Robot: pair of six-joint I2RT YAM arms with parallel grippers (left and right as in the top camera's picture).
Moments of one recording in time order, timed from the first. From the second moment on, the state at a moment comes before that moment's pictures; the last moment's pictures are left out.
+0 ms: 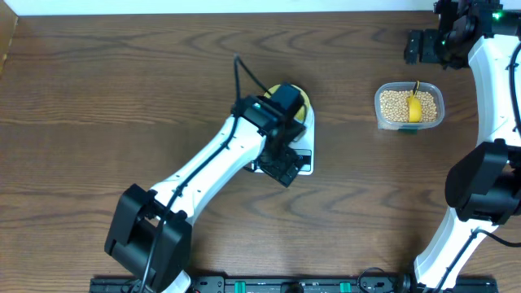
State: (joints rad) left arm -0.62 1.77 1.41 -1.14 0.12 0.00; right arm -0.13 2.08 2.03 -1.06 -0.08 -0.02
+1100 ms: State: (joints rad) left arm -0.31 1.77 1.26 -1.06 0.04 -0.16; right arm -0.13 2.08 2.03 -1.06 -0.08 -0.02
